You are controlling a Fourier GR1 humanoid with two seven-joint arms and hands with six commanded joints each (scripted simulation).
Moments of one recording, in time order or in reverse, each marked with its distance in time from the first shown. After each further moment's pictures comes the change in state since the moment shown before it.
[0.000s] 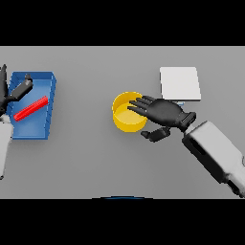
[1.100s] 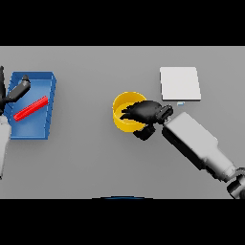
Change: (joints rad) left arm 0.009 0.007 0.011 0.008 0.008 0.003 -0.008; right arm -0.181 0.140 0.107 0.271 0.031 0.186 0.059
